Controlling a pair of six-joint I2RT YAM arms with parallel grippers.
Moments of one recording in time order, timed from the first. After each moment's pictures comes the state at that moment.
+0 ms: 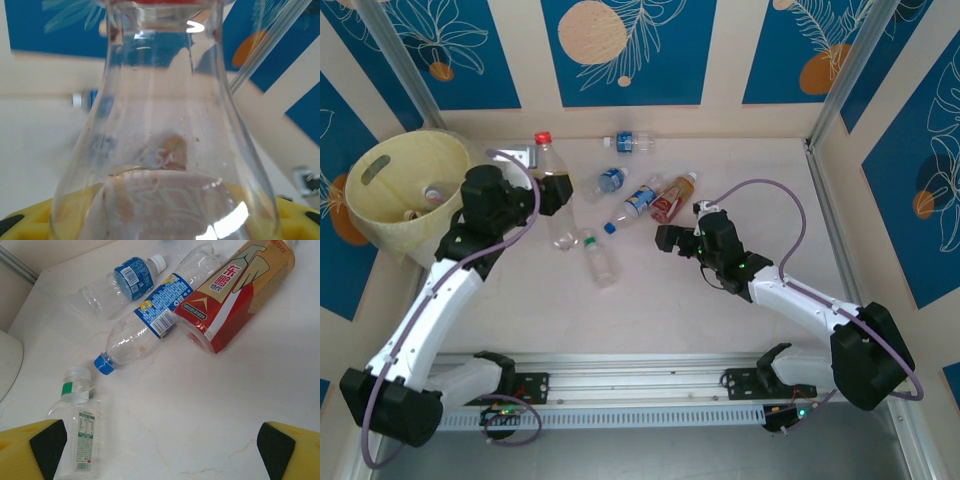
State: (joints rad) left arm -0.29 1.06 1.08 -0.22 0.28 -0.33; right arm 0.58 1.22 0.67 0.01 0.06 0.58
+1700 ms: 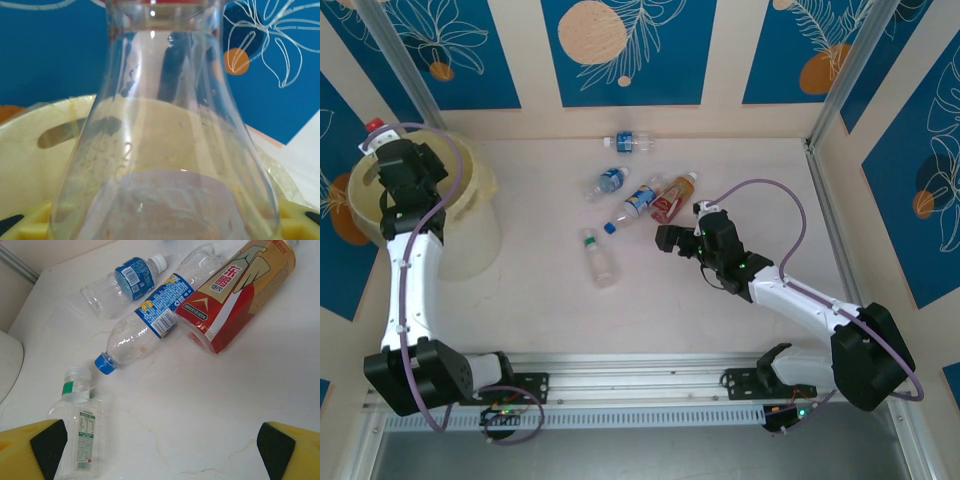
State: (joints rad) left arm 0.25 1.23 1.26 -0.31 -0.29 -0.29; right arm 0.58 1.22 0.67 0.00 0.06 0.57
